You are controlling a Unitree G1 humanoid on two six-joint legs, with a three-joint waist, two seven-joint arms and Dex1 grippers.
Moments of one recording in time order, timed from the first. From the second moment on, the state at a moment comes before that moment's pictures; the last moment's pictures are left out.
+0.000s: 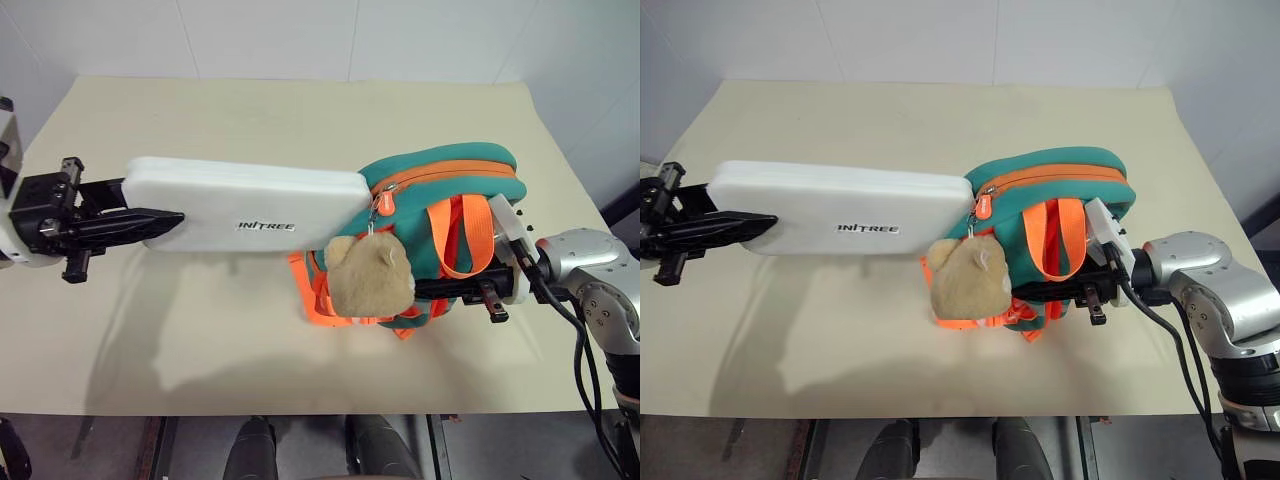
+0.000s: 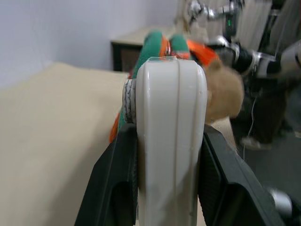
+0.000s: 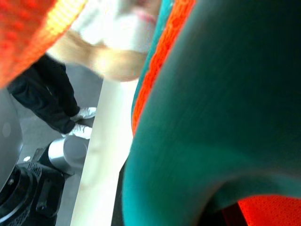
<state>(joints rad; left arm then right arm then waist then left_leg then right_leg) -0.49 1.04 0.42 -0.15 -0.90 0.65 -1.27 -0.49 -0.87 0.00 -0.27 0.74 0.62 1.31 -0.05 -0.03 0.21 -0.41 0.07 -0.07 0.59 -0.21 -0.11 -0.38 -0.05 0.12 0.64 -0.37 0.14</state>
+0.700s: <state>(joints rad) -0.80 0.55 -0.09 -0.01 -0.52 0.50 -1.08 -0.51 -0.80 0.02 -0.28 0.72 0.62 1.26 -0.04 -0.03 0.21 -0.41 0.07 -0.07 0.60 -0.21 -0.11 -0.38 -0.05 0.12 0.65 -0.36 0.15</state>
